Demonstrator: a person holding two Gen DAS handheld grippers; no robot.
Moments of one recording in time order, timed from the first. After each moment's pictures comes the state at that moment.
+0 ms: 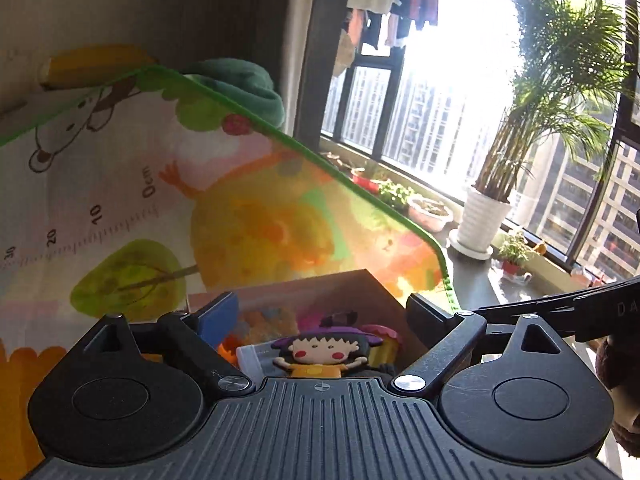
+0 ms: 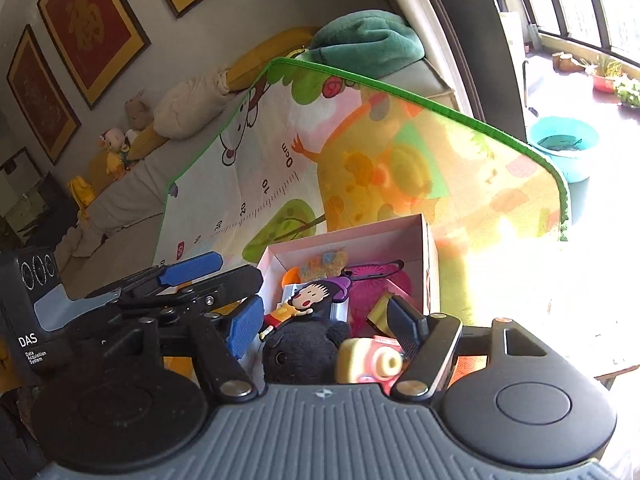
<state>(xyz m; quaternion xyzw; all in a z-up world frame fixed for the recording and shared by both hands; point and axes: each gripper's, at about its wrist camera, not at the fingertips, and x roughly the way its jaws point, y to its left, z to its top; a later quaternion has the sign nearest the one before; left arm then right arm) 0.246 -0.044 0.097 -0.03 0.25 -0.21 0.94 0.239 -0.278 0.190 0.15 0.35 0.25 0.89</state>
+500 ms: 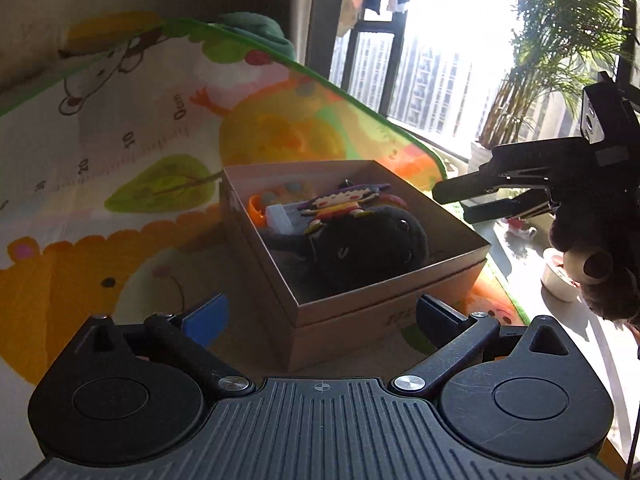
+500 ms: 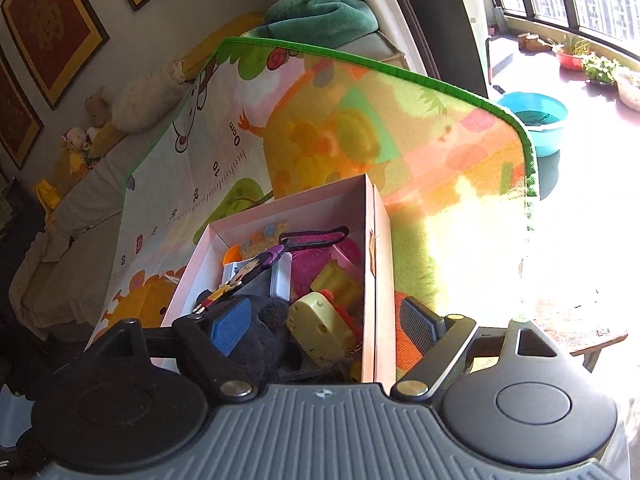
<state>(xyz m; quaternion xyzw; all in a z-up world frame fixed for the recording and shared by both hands) 0.163 -0.015 0.040 -0.02 0.30 -0.22 0.93 0.246 -0.285 0.145 0.16 0.39 0.20 0.89</state>
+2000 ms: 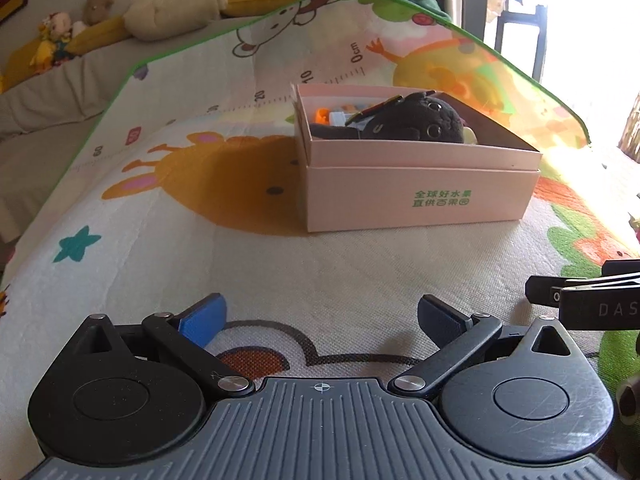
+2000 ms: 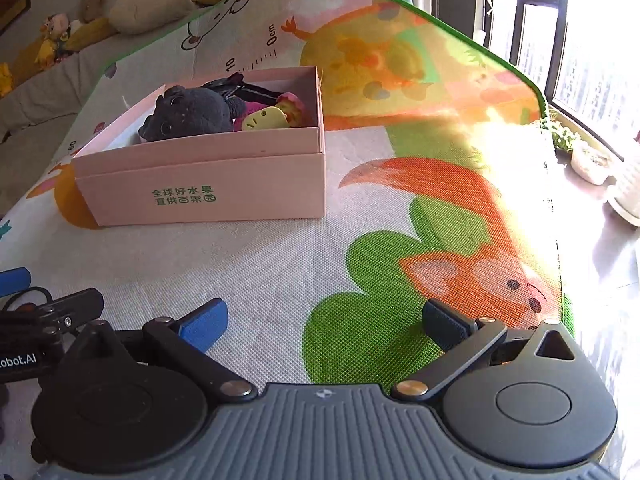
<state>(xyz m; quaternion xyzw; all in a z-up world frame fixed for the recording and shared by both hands) 0.073 0.036 -0.002 -0.01 0.33 0.03 0.94 0.111 -0.162 0.081 -0.02 0.37 0.10 0.92</state>
